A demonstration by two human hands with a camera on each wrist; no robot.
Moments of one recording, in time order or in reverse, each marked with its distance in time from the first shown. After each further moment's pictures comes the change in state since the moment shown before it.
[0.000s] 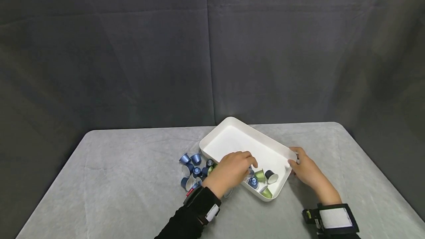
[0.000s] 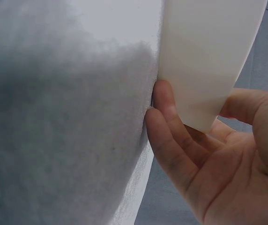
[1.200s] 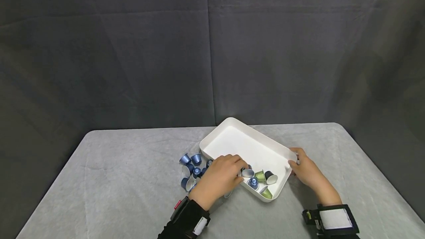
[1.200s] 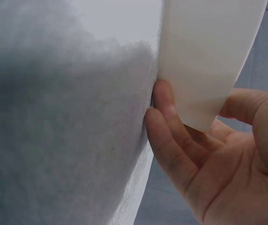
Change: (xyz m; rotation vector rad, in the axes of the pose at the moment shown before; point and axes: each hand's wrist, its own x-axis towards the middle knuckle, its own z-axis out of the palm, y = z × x) left_hand -0.031 -0.004 -0.009 0.030 0.046 -0.046; right_hand 0.000 -0.001 0.000 -0.004 -0.001 -0.006
